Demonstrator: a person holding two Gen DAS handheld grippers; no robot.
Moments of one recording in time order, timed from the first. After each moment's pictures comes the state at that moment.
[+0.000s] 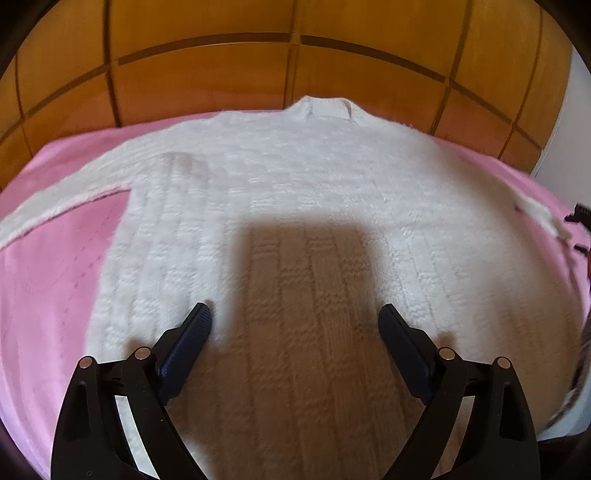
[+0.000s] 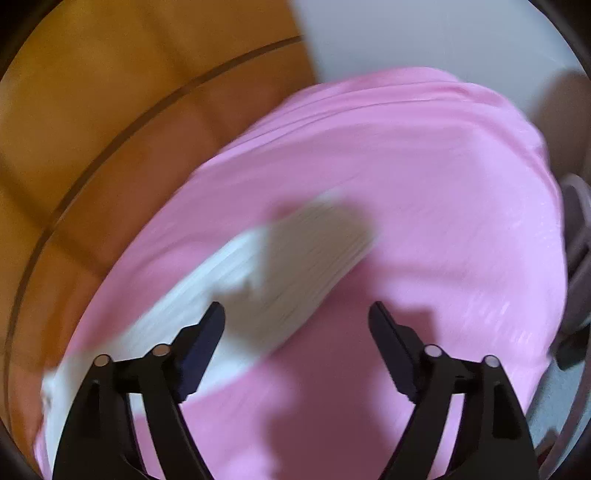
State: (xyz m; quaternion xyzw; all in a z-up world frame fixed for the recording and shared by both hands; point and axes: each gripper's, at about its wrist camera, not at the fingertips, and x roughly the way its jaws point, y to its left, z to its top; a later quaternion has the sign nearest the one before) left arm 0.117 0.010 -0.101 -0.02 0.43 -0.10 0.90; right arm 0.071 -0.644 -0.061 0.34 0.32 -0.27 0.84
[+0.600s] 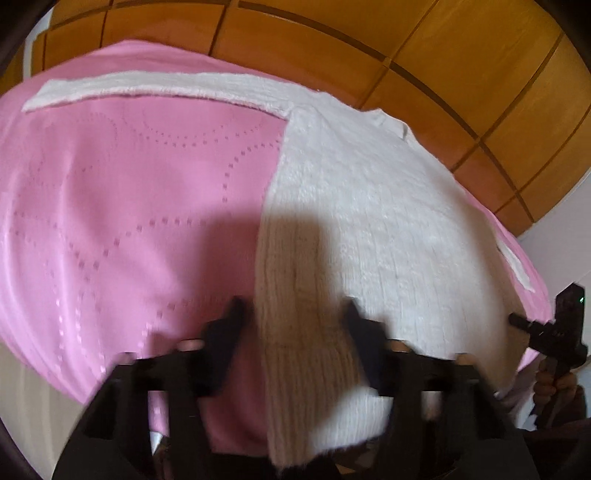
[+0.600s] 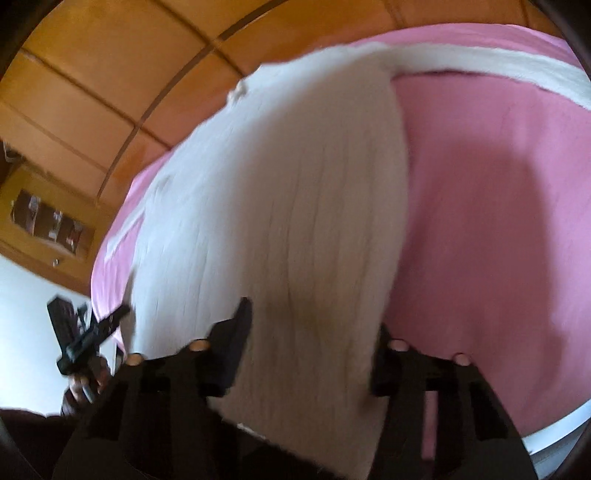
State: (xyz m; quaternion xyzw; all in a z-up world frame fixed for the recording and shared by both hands) left arm 0.024 0.131 -0.108 -0.18 0.46 -0.09 0.86; right arm 0.035 -0.355 -0.094 0.22 0.49 0.18 0.82
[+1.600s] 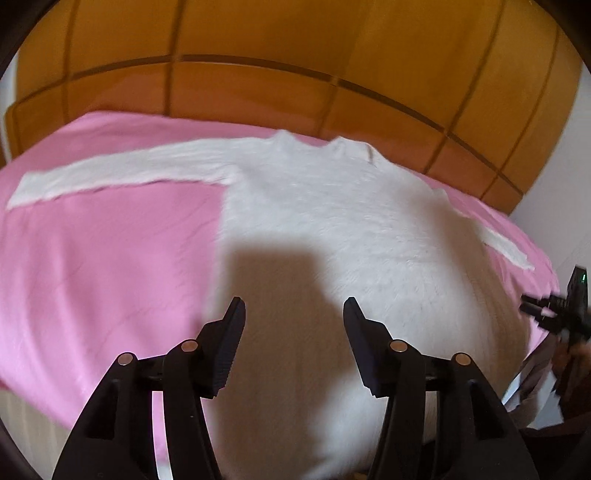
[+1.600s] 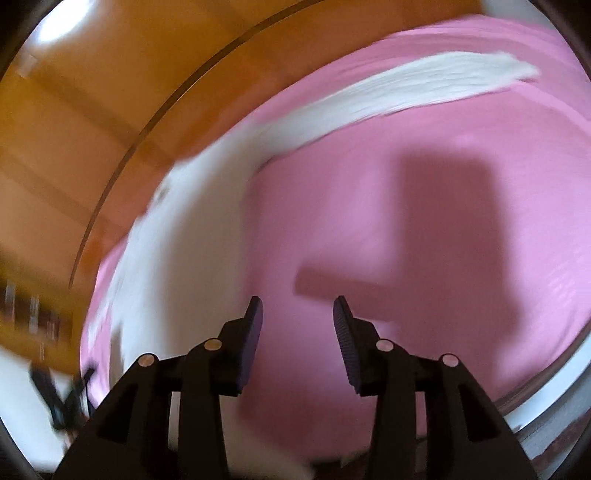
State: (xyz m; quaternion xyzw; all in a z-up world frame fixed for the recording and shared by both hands) left arm 0.058 0.087 -0.057 -0.08 0.41 -0.12 0.90; right arm 0.037 -0.491 -0.086 0.33 0.42 0.01 0.85
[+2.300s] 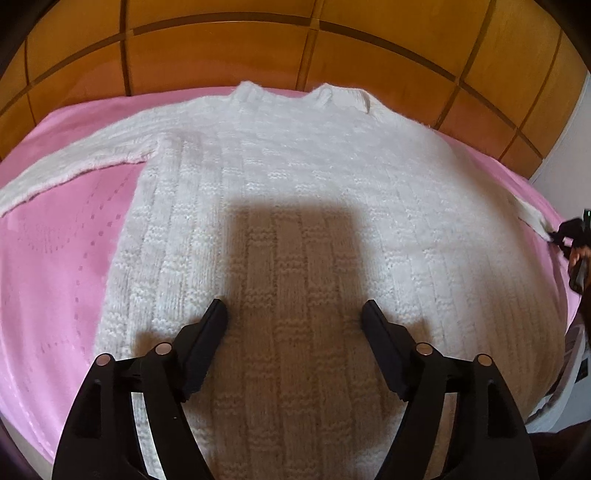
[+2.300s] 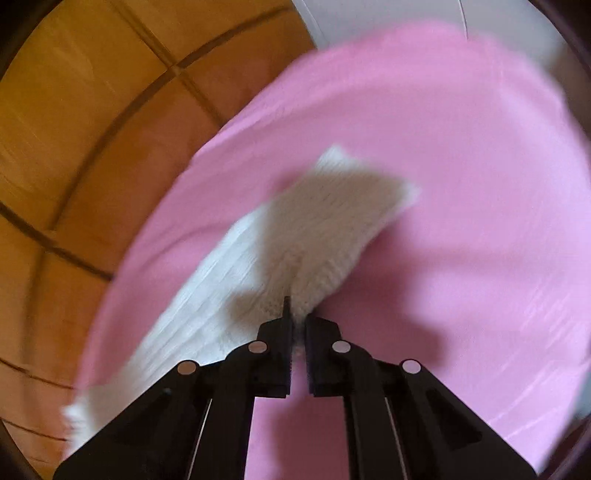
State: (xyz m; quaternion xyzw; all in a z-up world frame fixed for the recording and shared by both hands) left arm 0.120 0.023 -0.104 -0.04 0.47 -0.11 0.87; right arm 0.157 -0.696 -0.092 0.39 0.33 -0.29 0.81
